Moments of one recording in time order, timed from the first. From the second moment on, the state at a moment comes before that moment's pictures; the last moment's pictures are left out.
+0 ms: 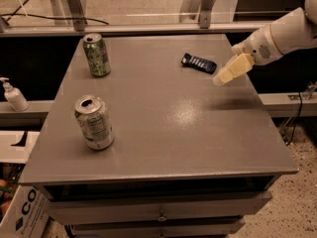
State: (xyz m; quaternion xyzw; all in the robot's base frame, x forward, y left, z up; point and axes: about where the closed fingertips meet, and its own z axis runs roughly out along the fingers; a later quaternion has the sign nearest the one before) arm 0.653 -0.201 0.873 -0.46 0.80 0.20 0.33
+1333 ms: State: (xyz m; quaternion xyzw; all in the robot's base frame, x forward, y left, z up) arm 0.736 -0.157 0.842 -0.49 0.78 0.18 0.34
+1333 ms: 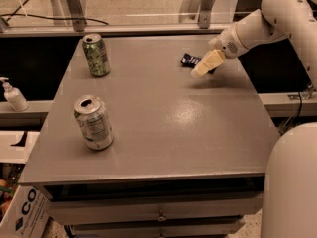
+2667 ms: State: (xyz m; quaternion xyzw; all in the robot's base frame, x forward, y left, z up) arm 0.751 -0.144 0.823 -0.49 0.79 0.18 0.33
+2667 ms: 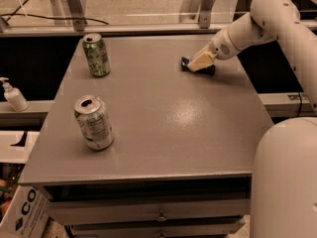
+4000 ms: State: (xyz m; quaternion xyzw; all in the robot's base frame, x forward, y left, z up) arm 0.722 -0.104 0.923 -0.50 0.72 0.26 0.40
